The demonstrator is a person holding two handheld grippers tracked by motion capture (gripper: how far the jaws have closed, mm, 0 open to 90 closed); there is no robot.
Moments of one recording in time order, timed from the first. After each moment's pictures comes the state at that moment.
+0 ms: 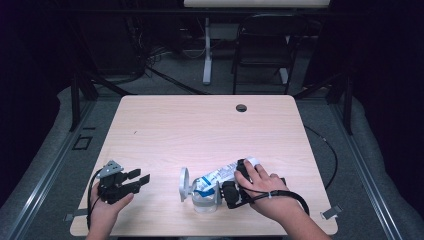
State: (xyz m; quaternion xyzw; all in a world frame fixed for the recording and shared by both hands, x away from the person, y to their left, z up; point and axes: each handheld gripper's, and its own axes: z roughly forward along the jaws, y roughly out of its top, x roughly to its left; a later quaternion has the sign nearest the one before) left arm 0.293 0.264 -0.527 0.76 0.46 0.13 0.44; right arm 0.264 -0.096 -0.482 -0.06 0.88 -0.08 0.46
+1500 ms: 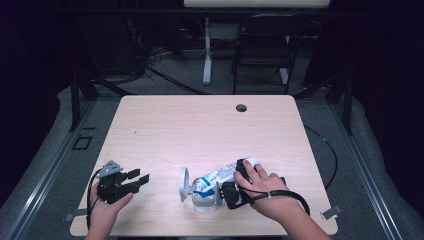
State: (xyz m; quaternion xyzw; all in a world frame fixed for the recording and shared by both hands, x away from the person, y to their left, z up) left arm 0.294 0.266 -0.528 0.76 0.46 0.13 0.44; right arm 0.263 -0.096 -0.481 -0.07 0.88 -0.08 0.47
